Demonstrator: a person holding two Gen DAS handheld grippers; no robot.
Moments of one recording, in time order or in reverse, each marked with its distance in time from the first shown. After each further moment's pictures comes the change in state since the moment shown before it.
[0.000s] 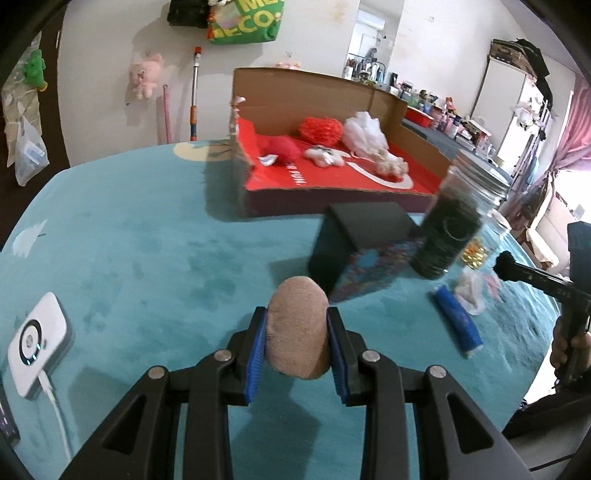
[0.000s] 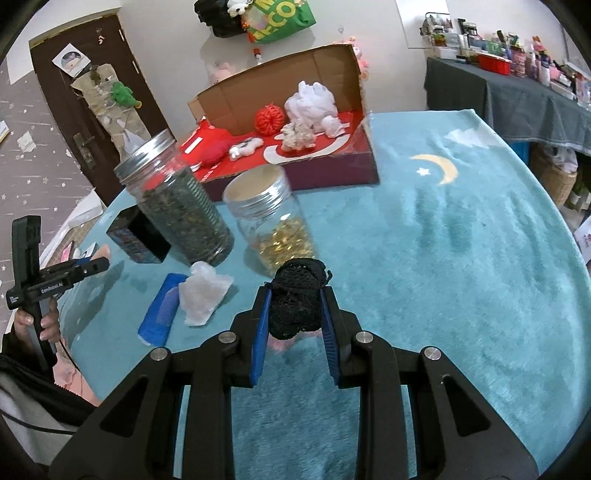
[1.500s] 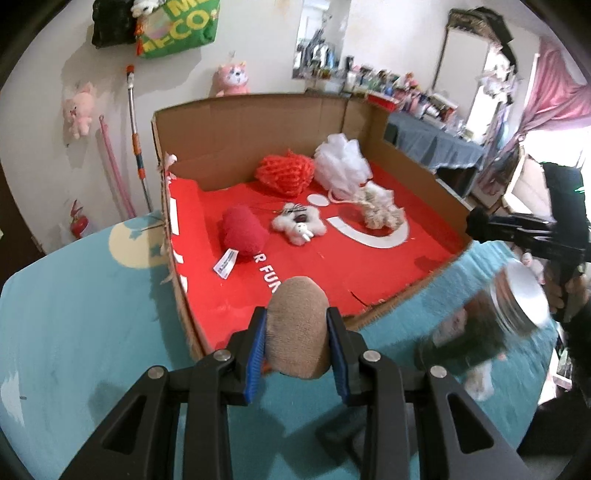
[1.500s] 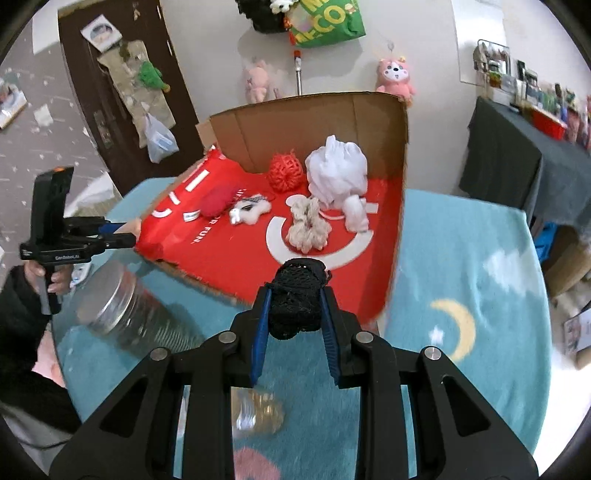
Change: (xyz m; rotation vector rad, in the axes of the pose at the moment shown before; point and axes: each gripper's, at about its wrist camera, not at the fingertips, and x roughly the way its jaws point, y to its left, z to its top) left arm 0.074 -0.016 0.144 0.187 0.079 -0.099; right arm 0.055 0.001 0.146 -0.203 0.041 0.047
